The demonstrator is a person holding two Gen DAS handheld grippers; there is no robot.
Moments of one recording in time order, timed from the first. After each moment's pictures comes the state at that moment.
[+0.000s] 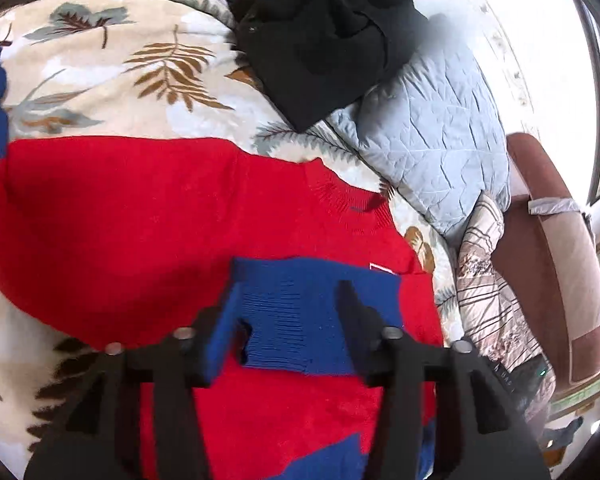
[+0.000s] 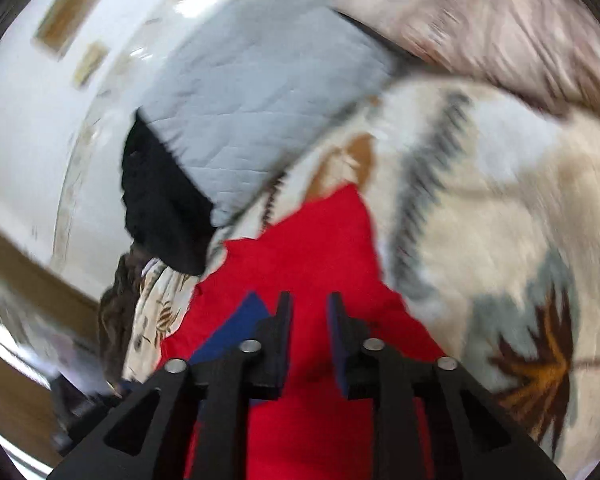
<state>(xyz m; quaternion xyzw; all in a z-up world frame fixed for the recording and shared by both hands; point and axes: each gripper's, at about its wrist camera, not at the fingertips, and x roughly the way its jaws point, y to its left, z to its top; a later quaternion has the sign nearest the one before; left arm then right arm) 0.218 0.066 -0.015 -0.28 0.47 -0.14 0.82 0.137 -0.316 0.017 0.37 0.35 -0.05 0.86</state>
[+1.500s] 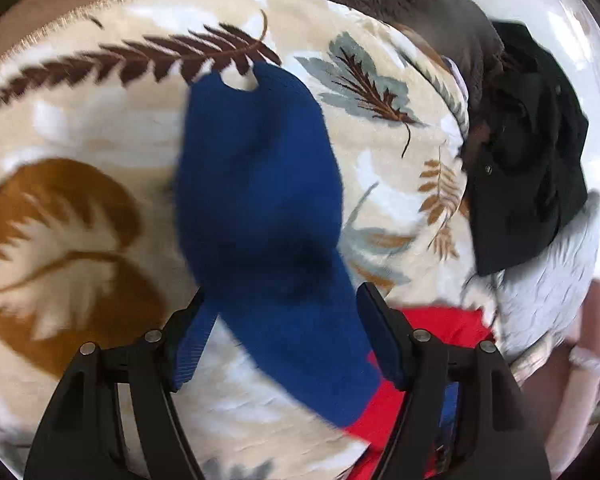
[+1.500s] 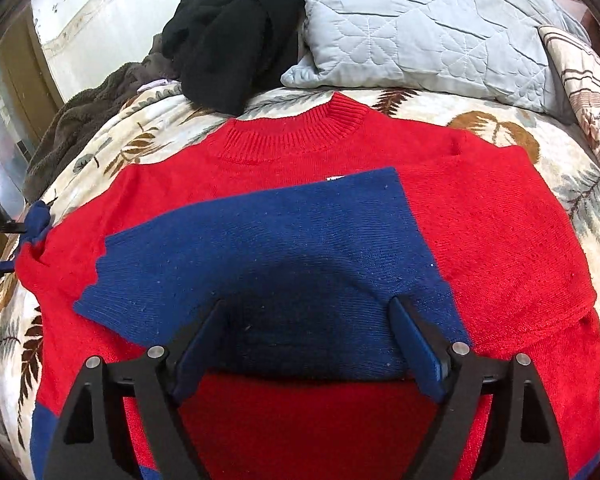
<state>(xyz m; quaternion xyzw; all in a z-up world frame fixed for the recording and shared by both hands) 0.253 0.310 -0.045 -0.39 0.52 0.08 0.76 0.196 -0.150 -0.036 0.07 0.47 0.01 0.88</state>
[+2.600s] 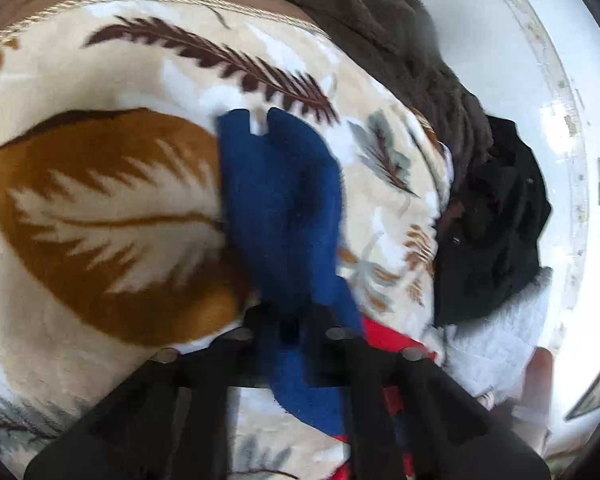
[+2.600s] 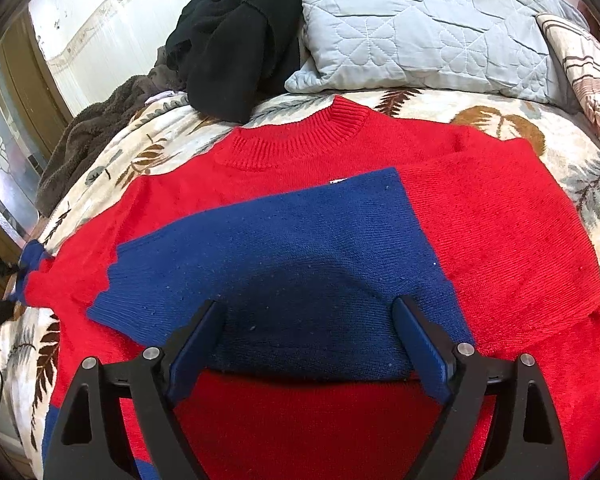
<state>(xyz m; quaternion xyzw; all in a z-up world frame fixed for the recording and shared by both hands) 0.182 0.348 -0.050 -0.50 0.41 0.10 0.76 0.193 -0.156 -0.036 0.10 0.46 0.03 0.88</state>
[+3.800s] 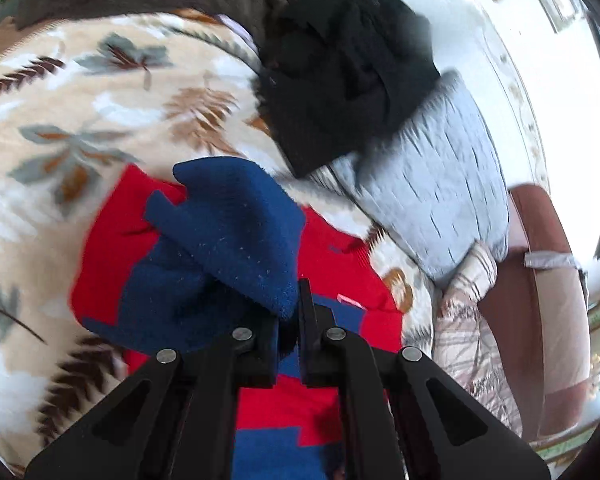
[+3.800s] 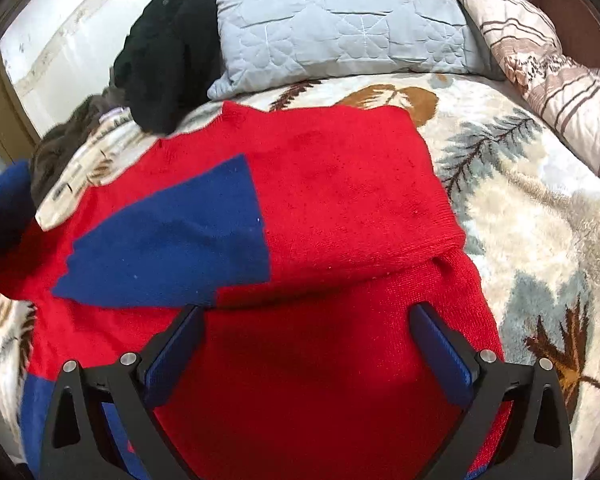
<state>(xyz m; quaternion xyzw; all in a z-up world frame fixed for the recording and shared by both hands) 0.206 0.077 0.059 -0.33 0.46 -0.07 0.82 0.153 -0.234 -0.035 0.11 0.47 -0.04 0.87</state>
